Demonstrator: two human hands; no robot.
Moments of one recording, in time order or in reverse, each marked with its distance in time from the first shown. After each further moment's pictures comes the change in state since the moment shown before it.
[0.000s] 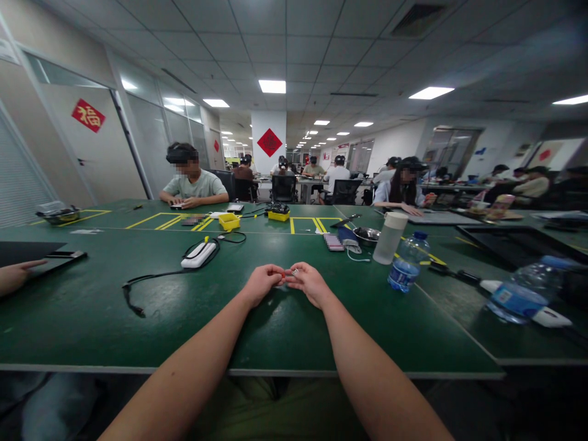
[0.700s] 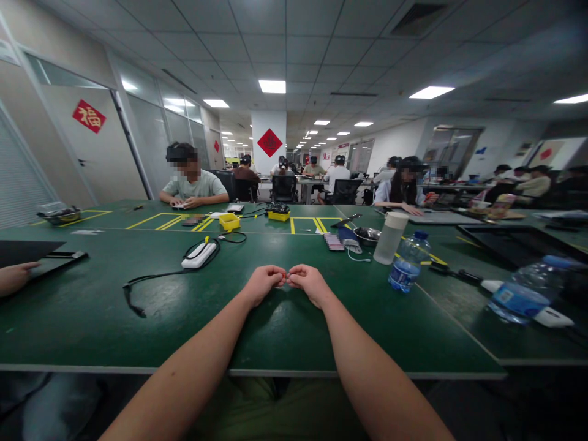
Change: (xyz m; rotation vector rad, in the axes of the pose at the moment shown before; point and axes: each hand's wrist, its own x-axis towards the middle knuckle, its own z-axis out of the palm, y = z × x) left_hand 0.000 0.002 0.001 -0.002 -0.006 -0.032; right_hand 0.000 0.005 -0.002 -0.132 0.001 -0.098
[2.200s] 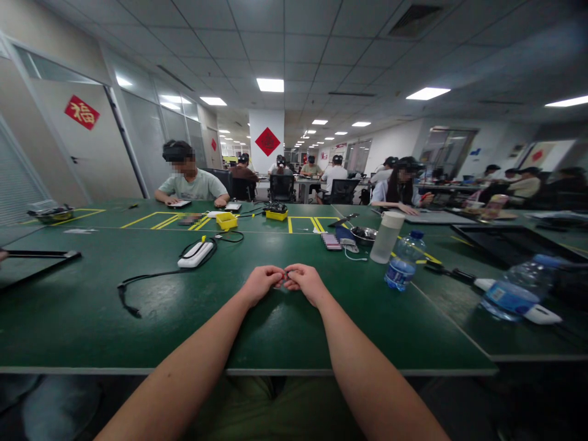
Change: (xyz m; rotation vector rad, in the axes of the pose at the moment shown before) left_hand -0.004 0.006 0.001 0.178 -0.065 0.076; right_hand -0.001 -0.006 0.003 -0.074 0.030 0.044
